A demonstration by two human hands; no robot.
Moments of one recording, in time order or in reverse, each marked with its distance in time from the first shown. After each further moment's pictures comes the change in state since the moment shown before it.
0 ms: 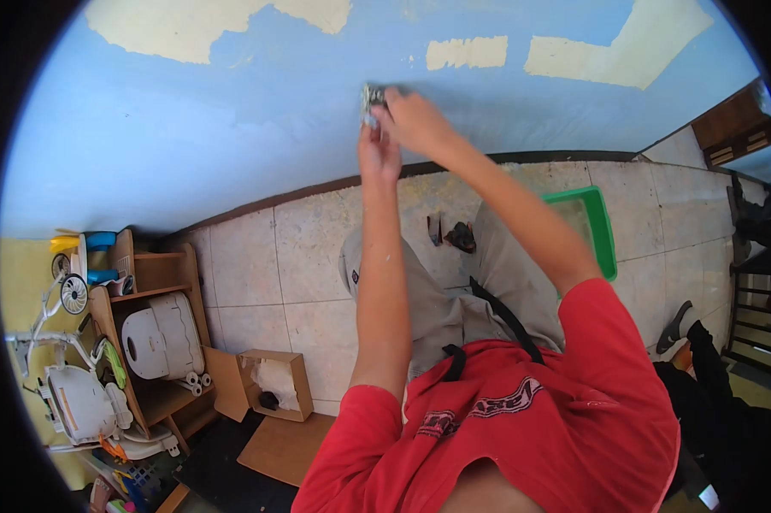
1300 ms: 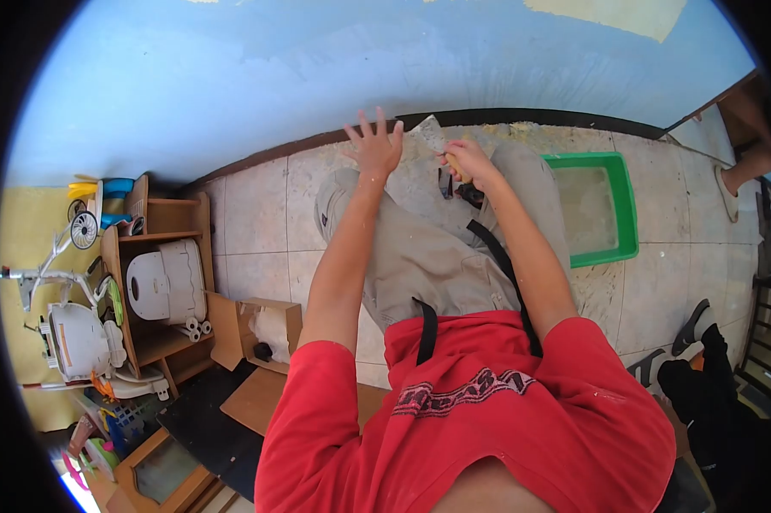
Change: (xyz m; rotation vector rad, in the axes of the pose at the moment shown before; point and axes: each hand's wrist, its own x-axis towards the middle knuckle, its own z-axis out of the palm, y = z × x) left_hand -0.098 -0.006 -0.098 2.677 -0.011 0.261; right_hand -0.206 0.068 0.082 1.251 -0.313 0.909
